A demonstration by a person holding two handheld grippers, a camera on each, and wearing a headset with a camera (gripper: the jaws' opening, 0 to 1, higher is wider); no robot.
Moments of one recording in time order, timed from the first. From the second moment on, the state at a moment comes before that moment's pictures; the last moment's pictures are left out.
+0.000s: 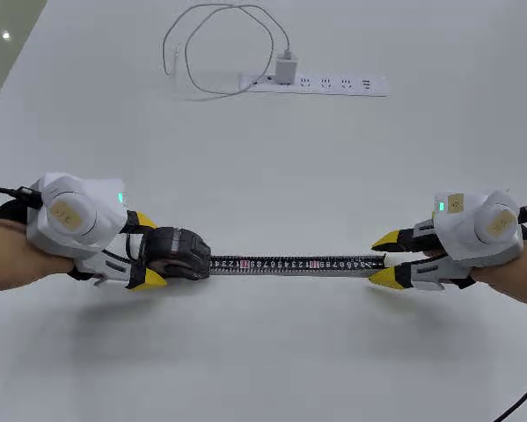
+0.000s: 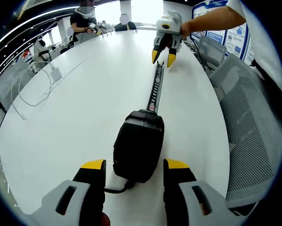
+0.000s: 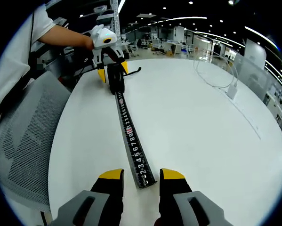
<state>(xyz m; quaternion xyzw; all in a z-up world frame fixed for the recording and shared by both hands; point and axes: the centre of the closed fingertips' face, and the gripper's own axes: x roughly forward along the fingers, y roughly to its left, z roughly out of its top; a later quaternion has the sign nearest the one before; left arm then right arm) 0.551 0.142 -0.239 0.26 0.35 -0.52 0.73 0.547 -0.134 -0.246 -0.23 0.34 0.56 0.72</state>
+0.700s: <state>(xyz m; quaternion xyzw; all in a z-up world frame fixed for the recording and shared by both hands) 0.540 0.152 -0.221 0.20 0.33 -0.47 0.79 0.540 -0.129 -0.235 -0.19 0.34 0.52 0.76</state>
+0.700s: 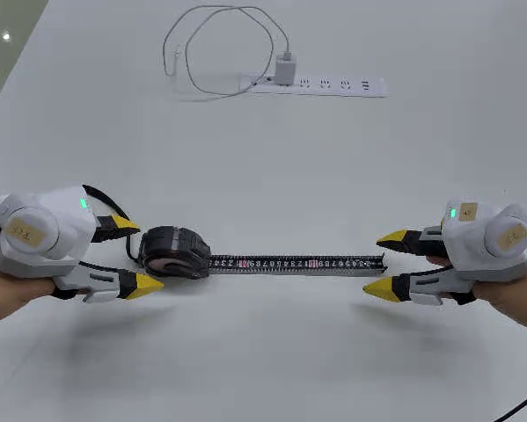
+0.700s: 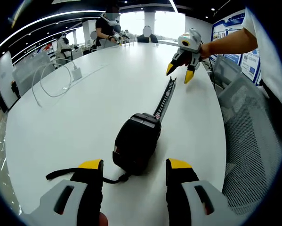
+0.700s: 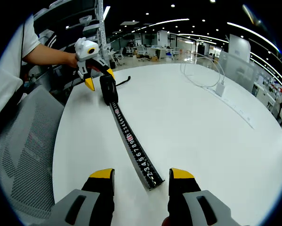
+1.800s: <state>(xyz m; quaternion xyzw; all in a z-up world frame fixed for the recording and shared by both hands) 0.503 0.169 -0.203 0.14 0.31 -0.40 0.85 0.513 -0.134 -0.216 -0.18 0.32 0.46 0.81</state>
